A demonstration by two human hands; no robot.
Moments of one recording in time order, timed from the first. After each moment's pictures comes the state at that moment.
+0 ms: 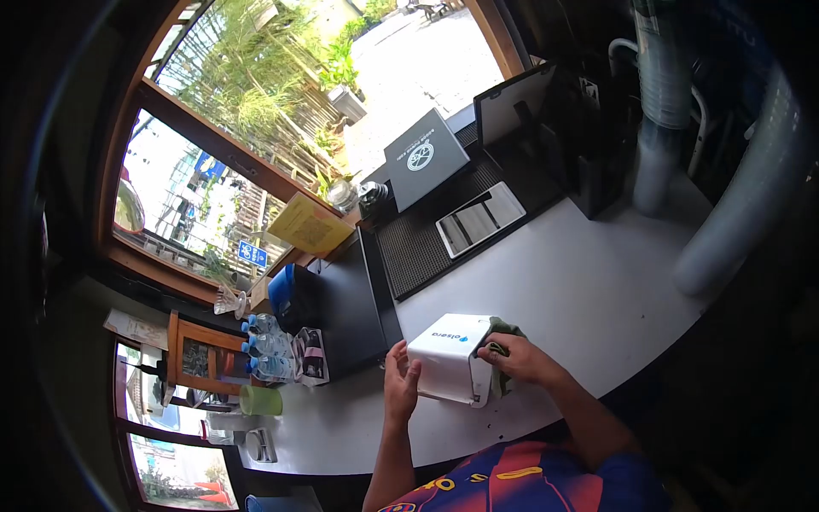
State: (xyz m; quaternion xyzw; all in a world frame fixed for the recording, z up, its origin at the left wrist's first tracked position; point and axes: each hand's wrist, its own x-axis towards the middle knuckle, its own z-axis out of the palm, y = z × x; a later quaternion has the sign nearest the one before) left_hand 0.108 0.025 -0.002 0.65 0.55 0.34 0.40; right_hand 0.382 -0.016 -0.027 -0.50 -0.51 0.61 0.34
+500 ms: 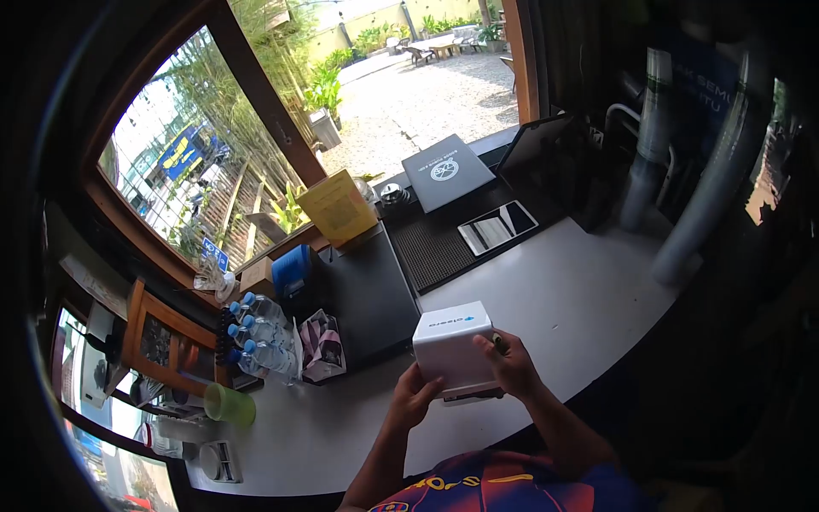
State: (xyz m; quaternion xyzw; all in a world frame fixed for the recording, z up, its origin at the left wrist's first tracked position) left_hand -0.007 0.008 0.020 0.55 0.29 0.31 0.72; right_hand 0.206 -0.046 0.048 -0.52 -0.41 0.46 0.60
